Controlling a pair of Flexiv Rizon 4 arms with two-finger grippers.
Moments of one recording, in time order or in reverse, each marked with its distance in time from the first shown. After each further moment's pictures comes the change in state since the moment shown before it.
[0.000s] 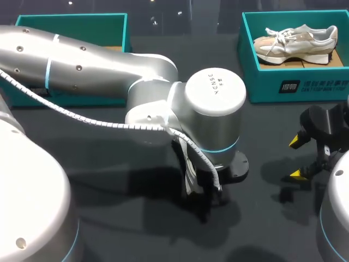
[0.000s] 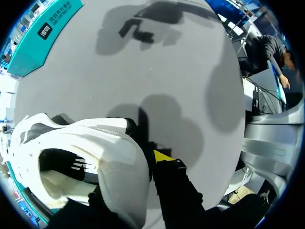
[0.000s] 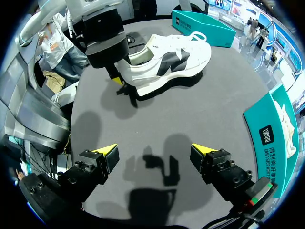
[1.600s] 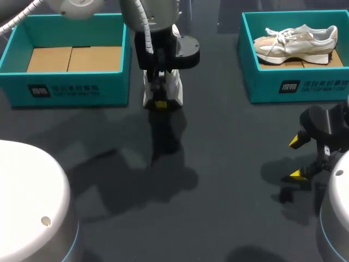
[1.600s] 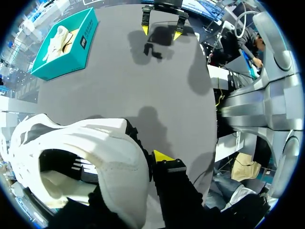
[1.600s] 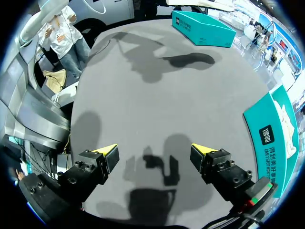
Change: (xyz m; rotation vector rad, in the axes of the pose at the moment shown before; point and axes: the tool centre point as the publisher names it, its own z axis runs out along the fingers) left arm -0.132 0.083 -0.215 0.002 0.090 0.146; right arm 0.000 0.000 0.000 0.000 0.000 0.000
